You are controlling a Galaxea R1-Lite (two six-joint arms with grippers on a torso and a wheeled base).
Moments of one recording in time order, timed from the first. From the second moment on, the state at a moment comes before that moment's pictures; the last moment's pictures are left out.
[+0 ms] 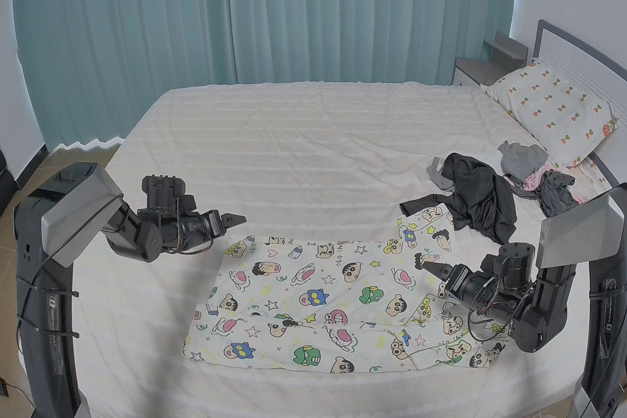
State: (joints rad) left arm -0.09 2.46 -1.34 -0.53 -0.35 -0.38; right arm 0.27 2.37 -0.39 -1.55 0.14 0.82
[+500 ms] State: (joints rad) left arm -0.14 2.67 -1.58 -0.39 -0.23 -0.29; right arm 0.28 2.38 -0.38 -1.55 0.14 0.81
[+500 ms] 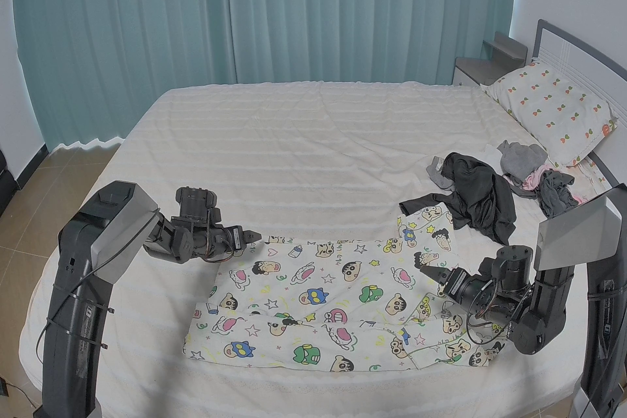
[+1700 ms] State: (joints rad) left arm -0.13 2.67 -1.59 -0.43 -0.16 -0.42; right arm 0.23 2.35 -0.58 -1.30 0.14 0.66
